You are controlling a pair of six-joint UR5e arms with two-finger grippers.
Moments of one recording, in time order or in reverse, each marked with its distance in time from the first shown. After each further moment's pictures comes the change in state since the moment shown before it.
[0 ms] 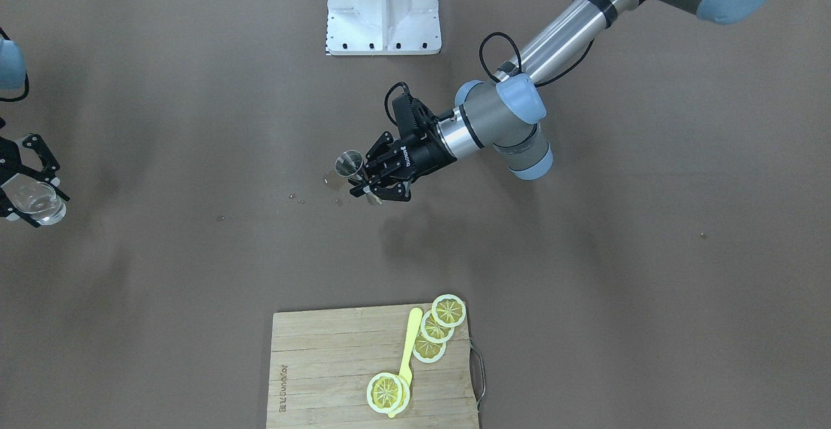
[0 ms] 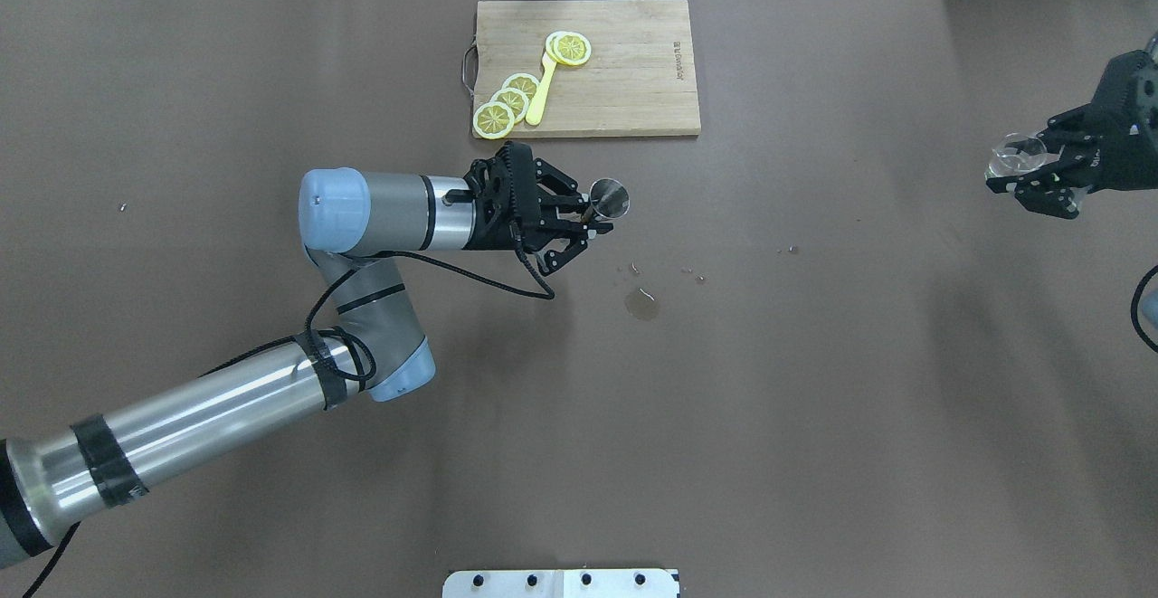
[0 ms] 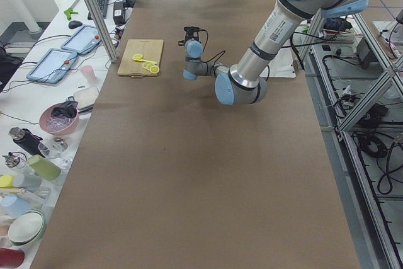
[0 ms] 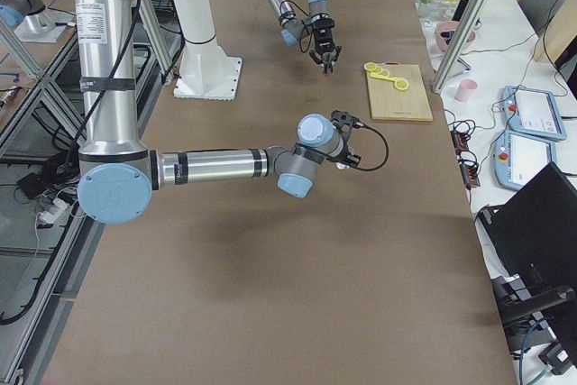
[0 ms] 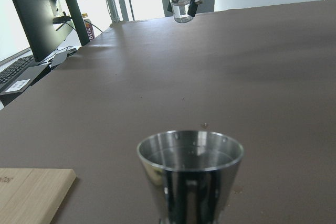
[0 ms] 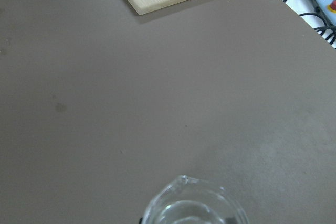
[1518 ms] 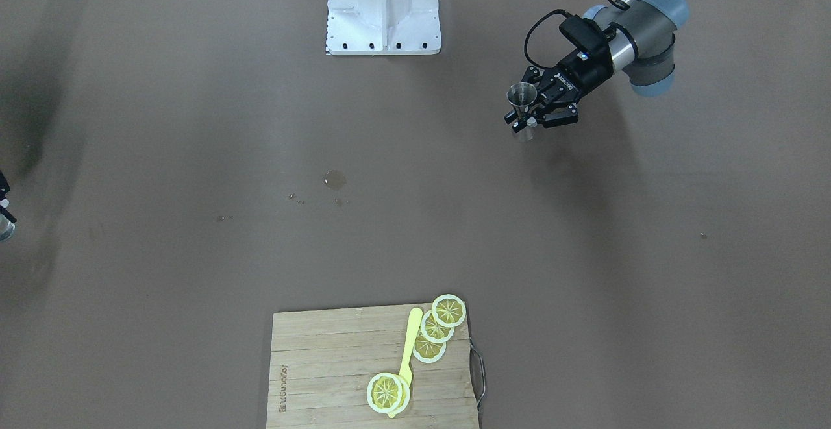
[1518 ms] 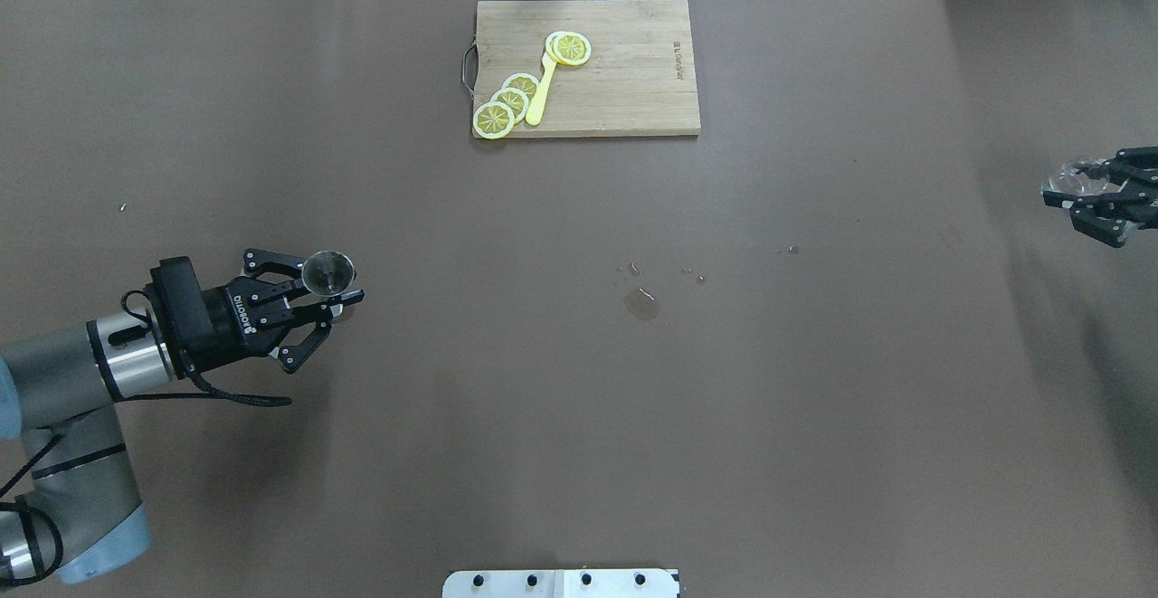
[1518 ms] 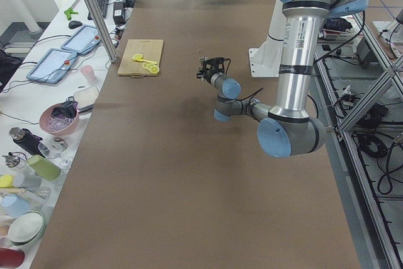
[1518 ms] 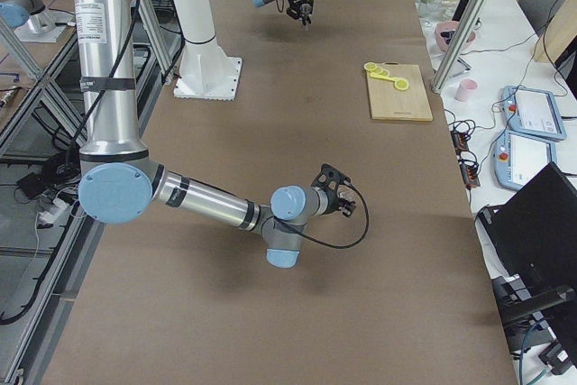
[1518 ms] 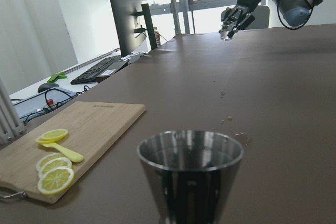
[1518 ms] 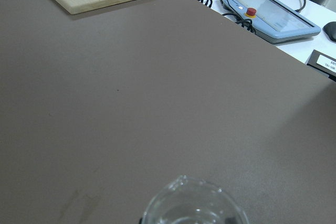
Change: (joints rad) left arm 0.122 0.712 -0.557 -0.160 0.425 -0.101; right arm 0.001 0.032 -0.428 0.620 -0.147 0.276
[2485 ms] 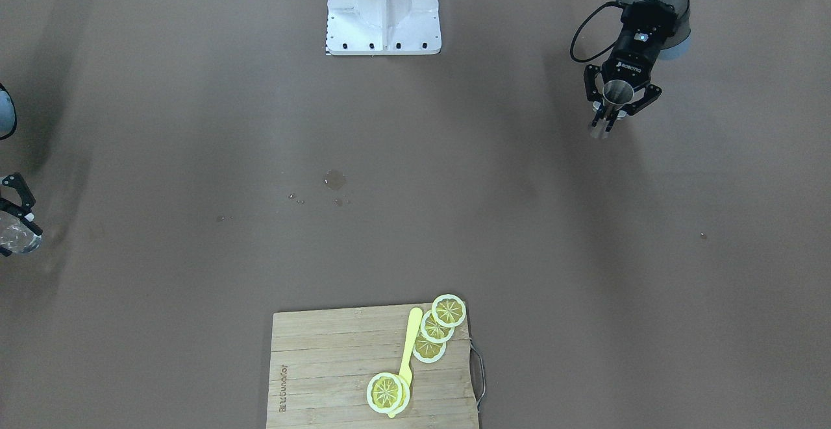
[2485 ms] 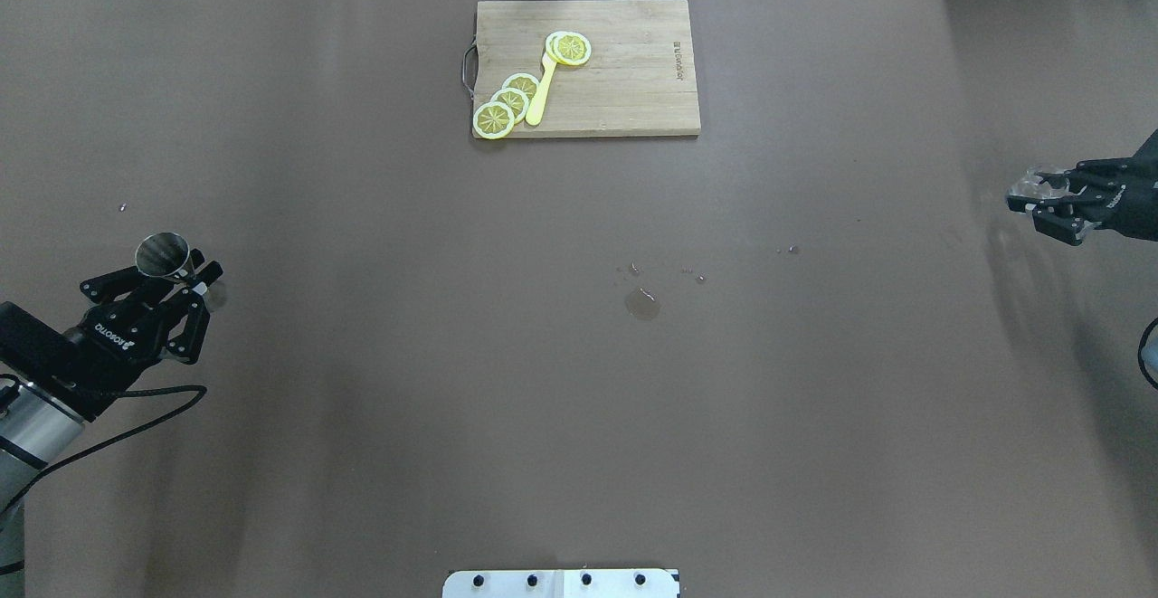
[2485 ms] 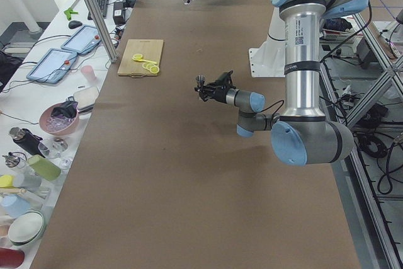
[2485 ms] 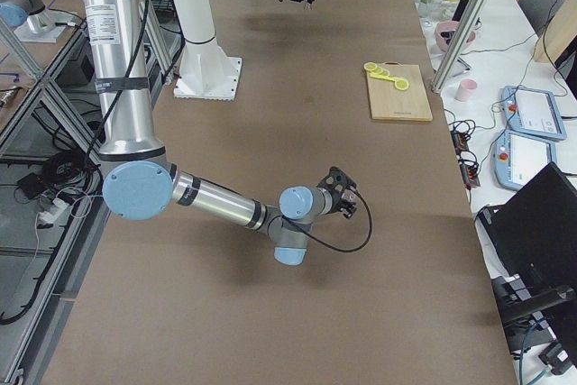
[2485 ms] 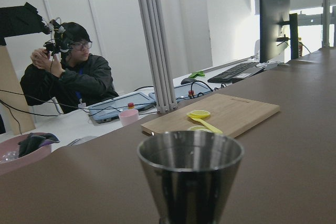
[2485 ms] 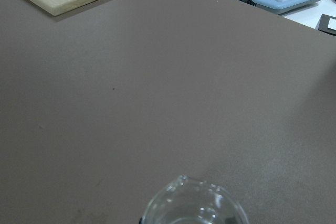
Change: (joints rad) left arm 0.200 0.197 -0.057 -0.052 0.712 -0.231; right arm -0.062 0.060 -0.085 0.011 -0.020 0.140
